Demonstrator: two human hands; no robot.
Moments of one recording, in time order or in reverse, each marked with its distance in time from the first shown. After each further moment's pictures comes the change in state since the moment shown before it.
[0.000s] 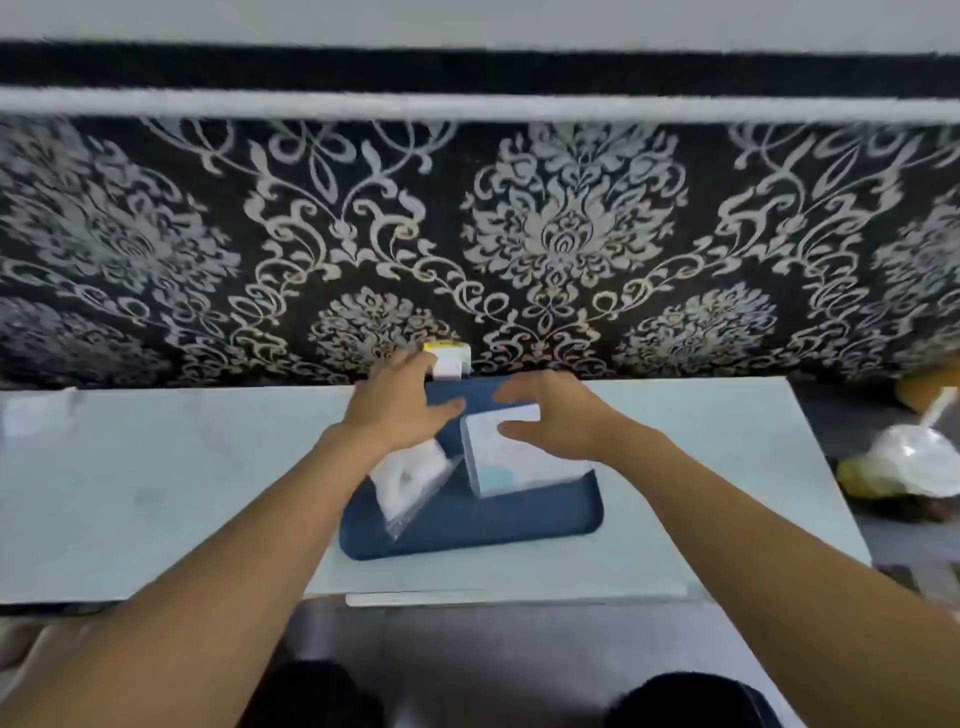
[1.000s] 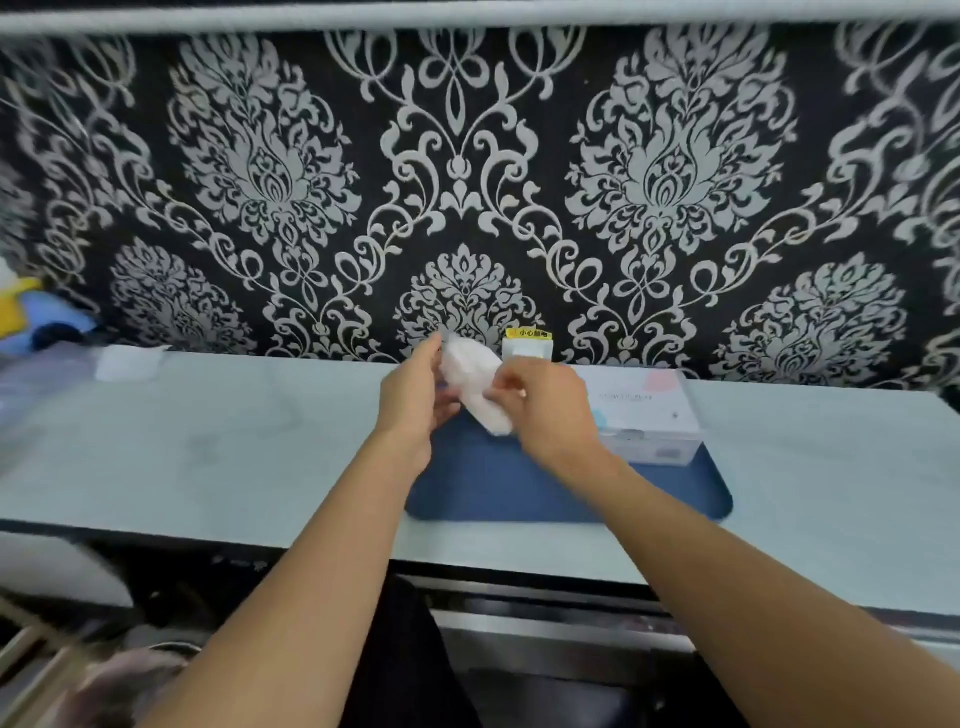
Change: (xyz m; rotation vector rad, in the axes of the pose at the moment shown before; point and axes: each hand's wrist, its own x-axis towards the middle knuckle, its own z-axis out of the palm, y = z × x) left_hand -0.066 -0.094 0.105 -1.418 0.432 -0.263; right_hand 0.038 -0.006 0.203 -0.076 0.658 -0.330
